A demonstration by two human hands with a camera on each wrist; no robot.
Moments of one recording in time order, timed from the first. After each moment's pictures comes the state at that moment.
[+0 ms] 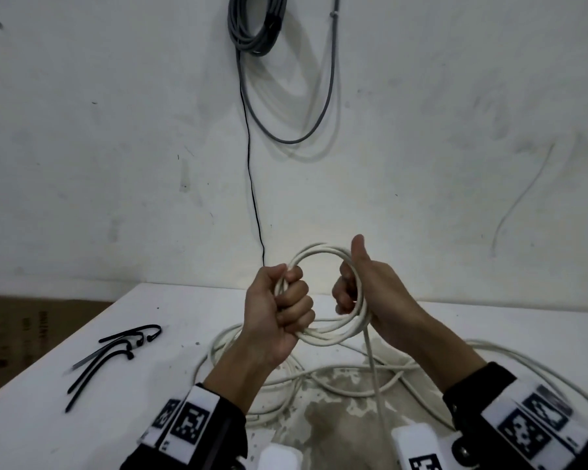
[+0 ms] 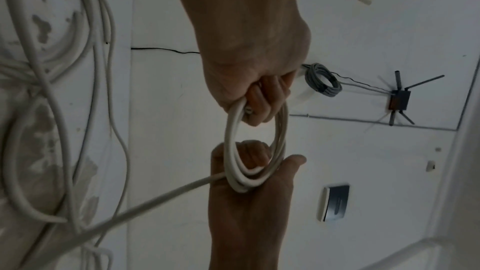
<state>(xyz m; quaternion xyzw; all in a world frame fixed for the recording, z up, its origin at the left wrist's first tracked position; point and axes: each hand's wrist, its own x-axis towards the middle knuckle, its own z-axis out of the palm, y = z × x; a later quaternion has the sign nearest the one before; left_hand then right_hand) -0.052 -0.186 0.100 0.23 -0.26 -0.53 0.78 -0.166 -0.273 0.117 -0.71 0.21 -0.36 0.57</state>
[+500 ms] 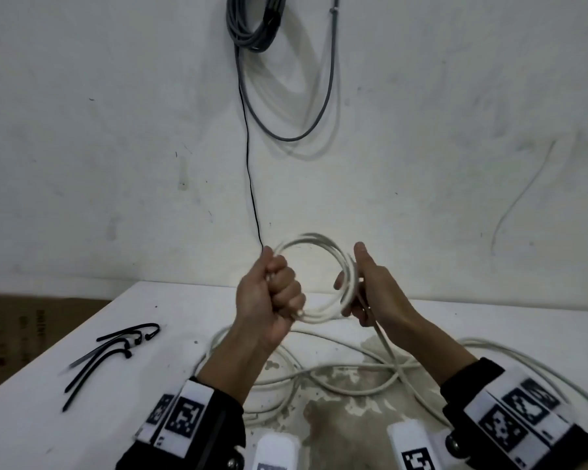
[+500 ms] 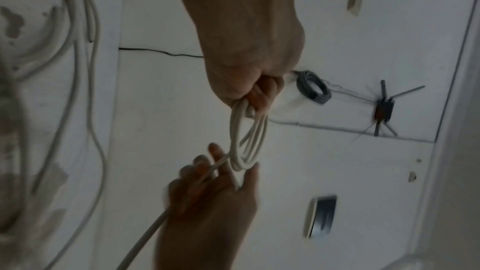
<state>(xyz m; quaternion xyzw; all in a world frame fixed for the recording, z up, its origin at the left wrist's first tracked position) -0.044 -0.191 0.109 0.22 -0.22 -0.49 0.82 -0.165 -0.286 0.108 -0.73 0.29 -0.34 0.52</state>
